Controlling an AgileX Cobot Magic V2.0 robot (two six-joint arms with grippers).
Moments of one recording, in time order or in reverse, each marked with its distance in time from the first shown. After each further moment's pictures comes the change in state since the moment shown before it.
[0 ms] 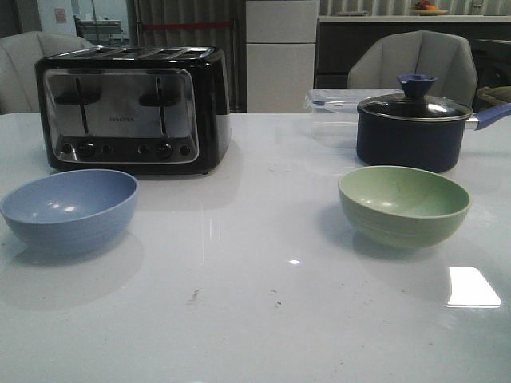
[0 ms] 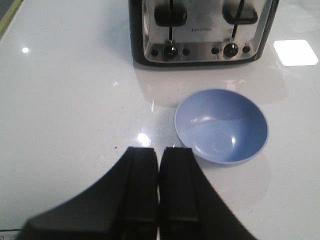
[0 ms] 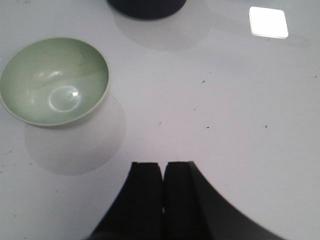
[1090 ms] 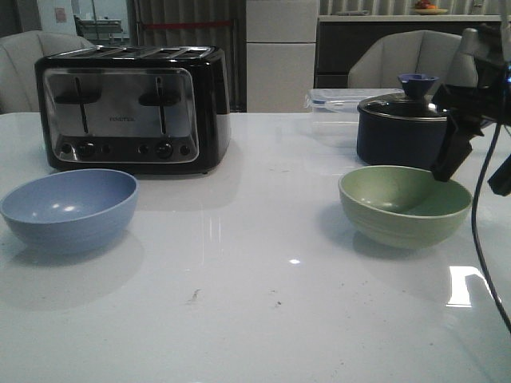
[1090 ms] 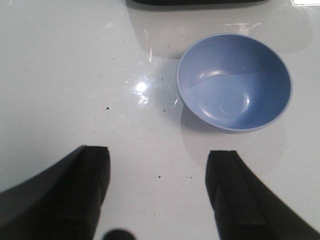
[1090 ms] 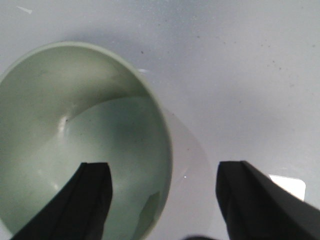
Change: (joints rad) left arm 0.000 0.188 0.000 0.000 -0.007 0.000; right arm 0.000 0.965 -0.490 0.422 0.034 -0.178
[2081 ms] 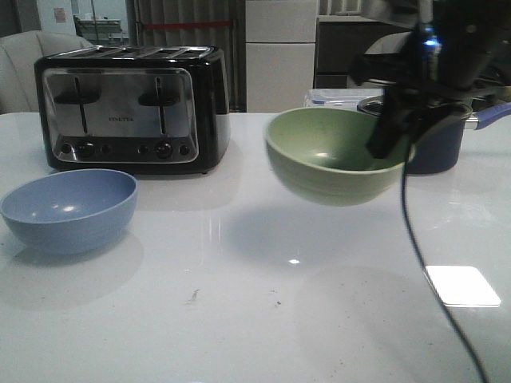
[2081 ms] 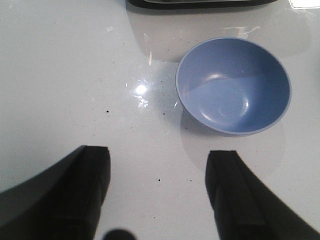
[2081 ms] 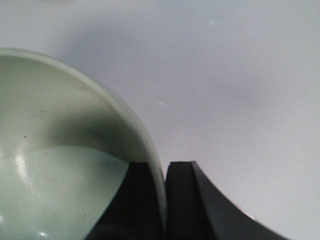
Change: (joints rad) left arm 0.000 0.000 0.000 0.000 -0.008 0.000; right arm 0.332 -0.033 -0.130 -0.114 0.097 -0.008
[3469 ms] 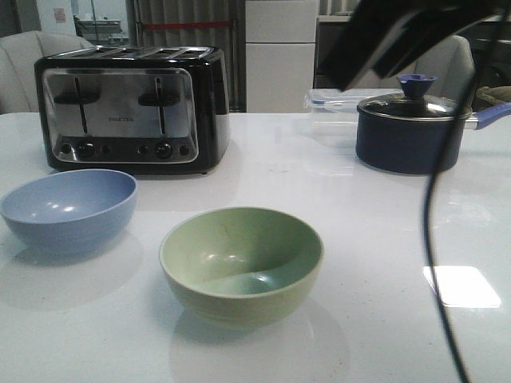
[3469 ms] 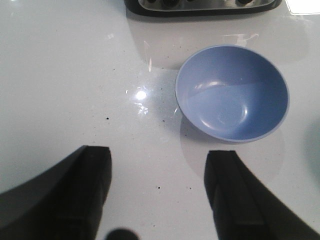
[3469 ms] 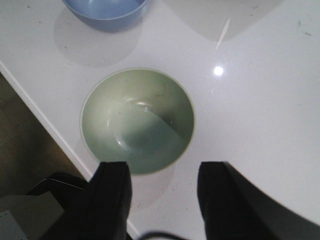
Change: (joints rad) left arm 0.000 0.007 -0.002 0.000 -0.028 0.000; right arm 0.303 -0.603 0.351 -0.122 -0.105 -0.033
